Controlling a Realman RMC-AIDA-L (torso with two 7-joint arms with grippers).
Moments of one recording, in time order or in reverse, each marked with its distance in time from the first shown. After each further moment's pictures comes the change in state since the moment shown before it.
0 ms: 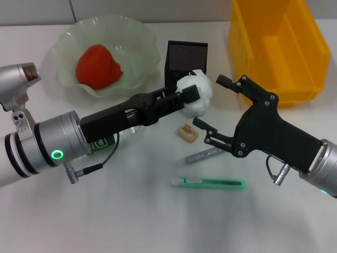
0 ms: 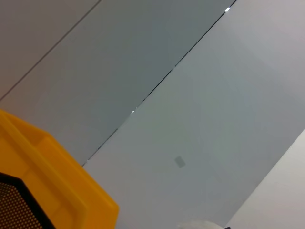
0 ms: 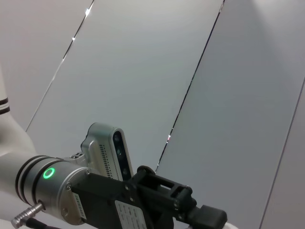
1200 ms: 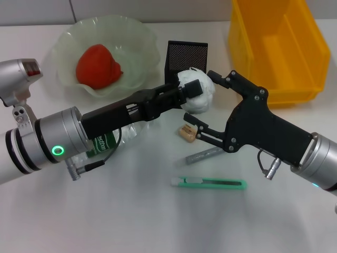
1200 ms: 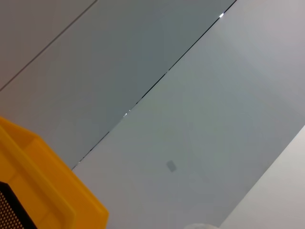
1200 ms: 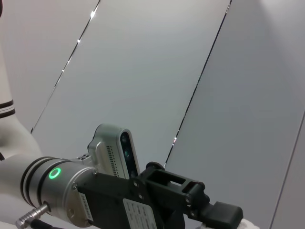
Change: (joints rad) left arm -0.013 0.000 0.000 -0.002 -0.010 0.013 -0.026; right arm 0.041 0.000 0.000 0.024 0.000 0.020 -0.001
